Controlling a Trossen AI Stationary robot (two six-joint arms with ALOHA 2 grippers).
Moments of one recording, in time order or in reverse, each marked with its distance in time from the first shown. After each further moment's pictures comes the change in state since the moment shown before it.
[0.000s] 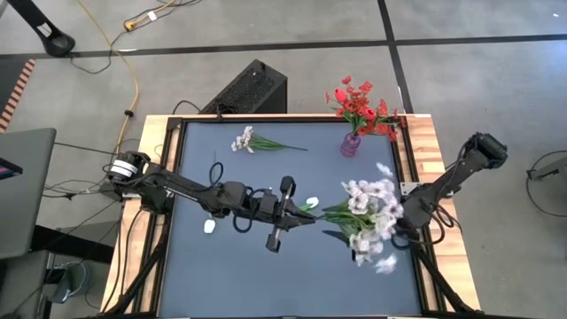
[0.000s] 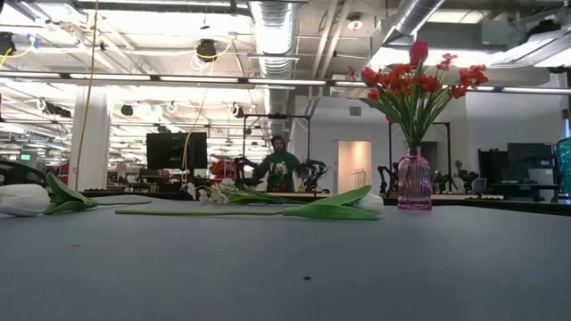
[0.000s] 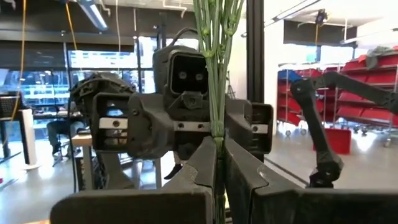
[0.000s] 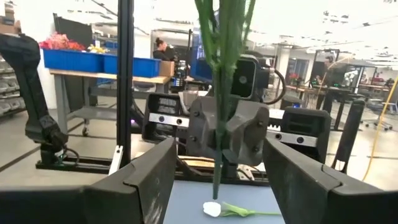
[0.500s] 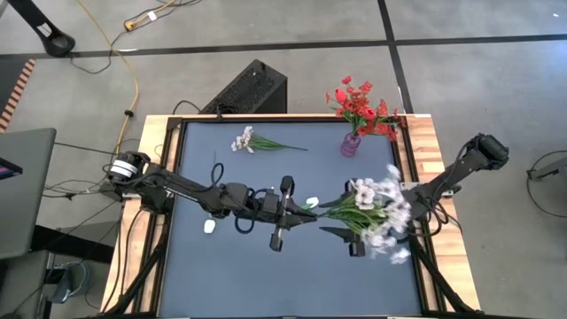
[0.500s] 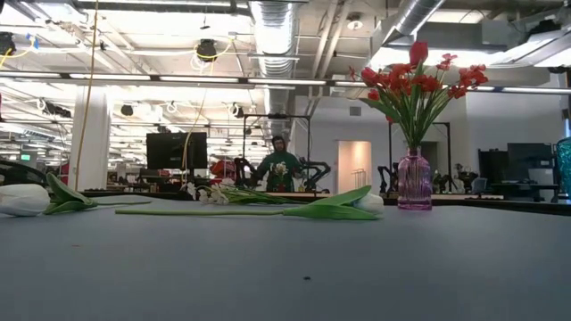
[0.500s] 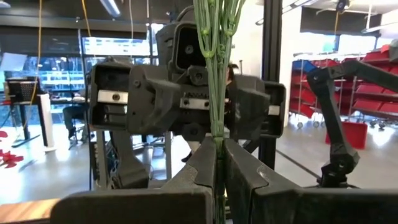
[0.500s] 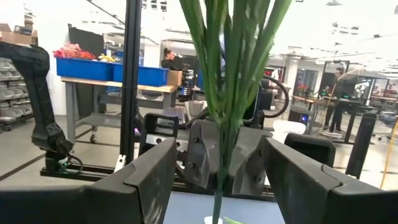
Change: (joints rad) left arm 0.000 -0.001 0.001 -0.052 -0.066 -0.006; right arm -0.069 0.000 0.000 0.040 -0.118 -0.020
